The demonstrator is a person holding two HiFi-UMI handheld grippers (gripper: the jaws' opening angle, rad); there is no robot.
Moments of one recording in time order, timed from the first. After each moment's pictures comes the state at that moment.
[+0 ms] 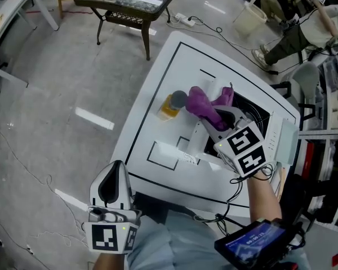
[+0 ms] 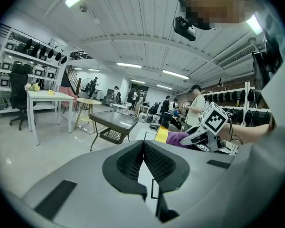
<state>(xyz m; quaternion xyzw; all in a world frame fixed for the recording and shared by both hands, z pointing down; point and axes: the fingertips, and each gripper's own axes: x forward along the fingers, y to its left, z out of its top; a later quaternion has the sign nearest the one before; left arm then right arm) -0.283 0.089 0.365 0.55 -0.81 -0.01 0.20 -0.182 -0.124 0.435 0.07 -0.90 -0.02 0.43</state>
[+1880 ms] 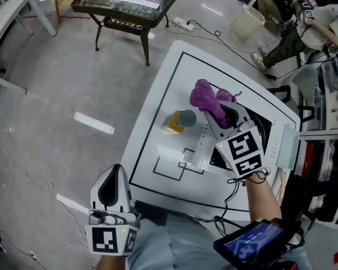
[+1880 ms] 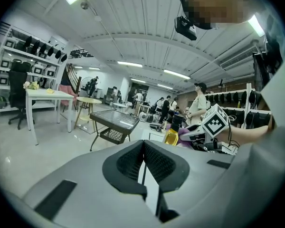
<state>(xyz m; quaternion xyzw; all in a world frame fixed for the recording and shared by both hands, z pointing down) -0.321 0.069 0.368 0.55 -0.81 -0.01 0.21 -0.219 -0.173 0.420 0.13 -0.91 -0.09 0.38</state>
